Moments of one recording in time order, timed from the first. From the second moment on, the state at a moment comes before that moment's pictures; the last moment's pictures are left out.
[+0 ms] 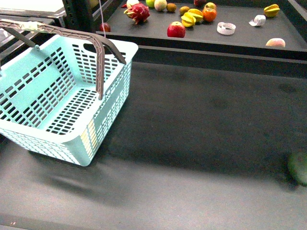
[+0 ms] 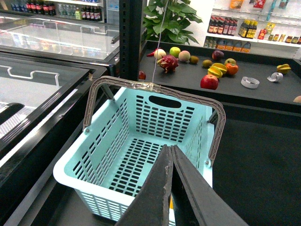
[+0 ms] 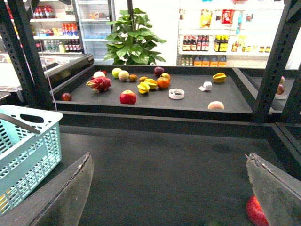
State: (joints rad) left arm 0.11 0.81 0.02 0.78 0.11 -0.01; right arm 0.00 0.00 0.01 0.00 0.00 0.00
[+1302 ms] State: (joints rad) left arm 0.00 0.02 0.02 0.01 0.00 -0.01; right arm 0.00 0.00 0.01 0.00 0.00 0.00
